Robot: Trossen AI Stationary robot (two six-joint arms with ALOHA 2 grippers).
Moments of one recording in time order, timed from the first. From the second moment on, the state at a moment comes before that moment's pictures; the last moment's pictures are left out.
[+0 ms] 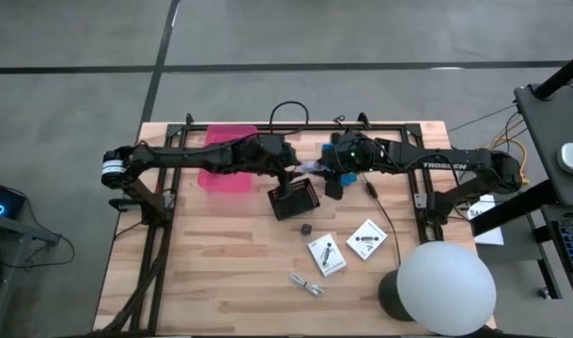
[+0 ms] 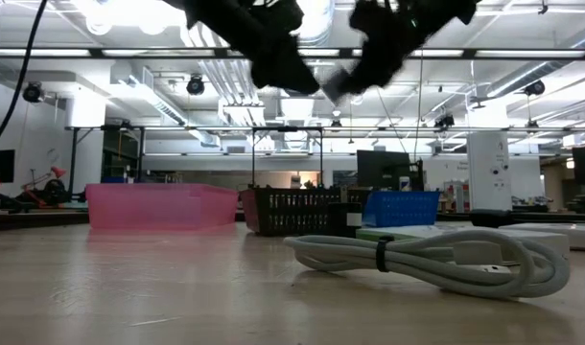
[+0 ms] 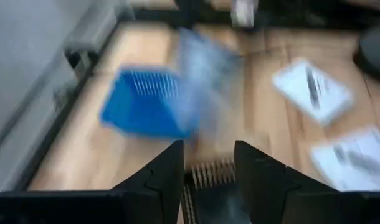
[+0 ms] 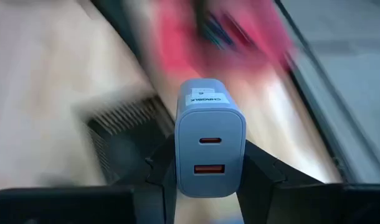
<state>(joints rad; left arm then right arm) 0.18 1.57 1.28 -0.28 -0.02 0.05 -0.27 1.37 1.05 -0.38 0.03 -0.11</state>
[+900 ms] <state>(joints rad) 0.18 1.53 1.28 -0.51 -0.12 -0.02 -0.51 1.41 0.94 -0.47 0.07 -0.02</state>
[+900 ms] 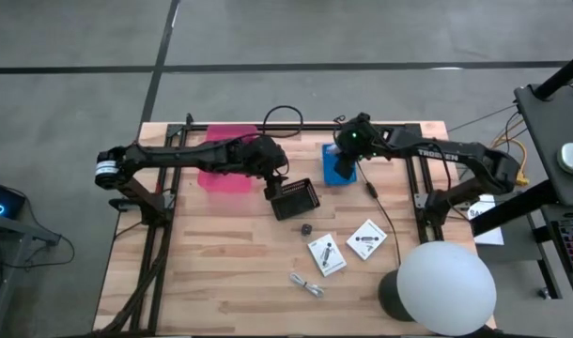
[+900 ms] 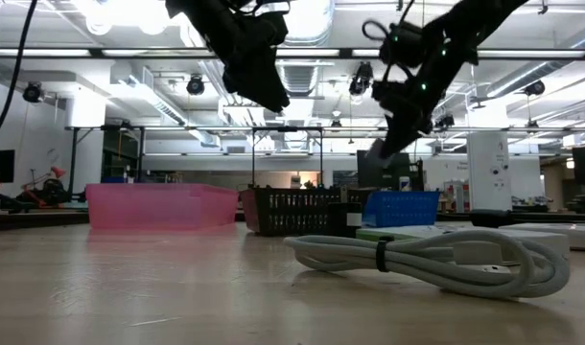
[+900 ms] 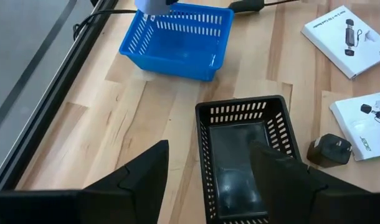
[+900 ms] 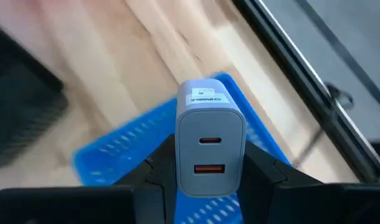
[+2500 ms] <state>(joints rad) 0.03 1.55 1.22 -0.12 0.14 0.03 -0.53 1.20 0.93 -0.43 0.08 0.11</state>
